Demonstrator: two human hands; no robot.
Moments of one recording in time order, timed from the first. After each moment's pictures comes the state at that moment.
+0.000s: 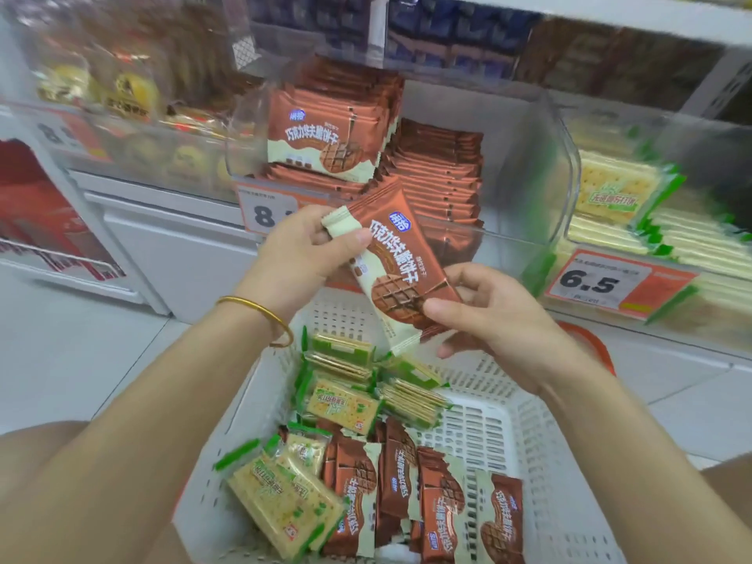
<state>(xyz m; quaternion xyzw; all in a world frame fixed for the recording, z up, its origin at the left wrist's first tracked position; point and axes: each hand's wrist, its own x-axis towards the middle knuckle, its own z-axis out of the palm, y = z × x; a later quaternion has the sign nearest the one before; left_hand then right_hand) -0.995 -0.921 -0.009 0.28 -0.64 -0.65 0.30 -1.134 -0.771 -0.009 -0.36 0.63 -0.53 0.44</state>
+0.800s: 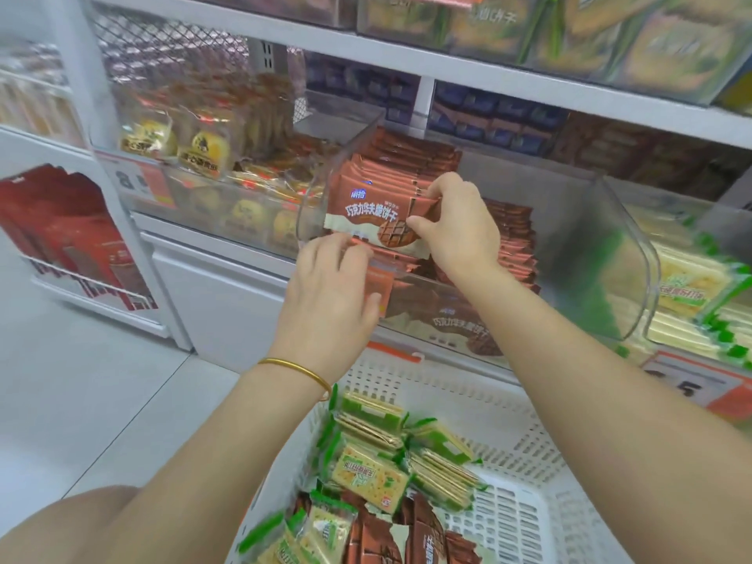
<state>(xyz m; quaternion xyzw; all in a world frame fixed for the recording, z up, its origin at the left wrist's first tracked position) -0.979 -0.963 -0.015 0.36 -0.88 -0.09 0.31 -1.147 -0.961 0.027 -0.46 0.83 -0.31 -0.07</state>
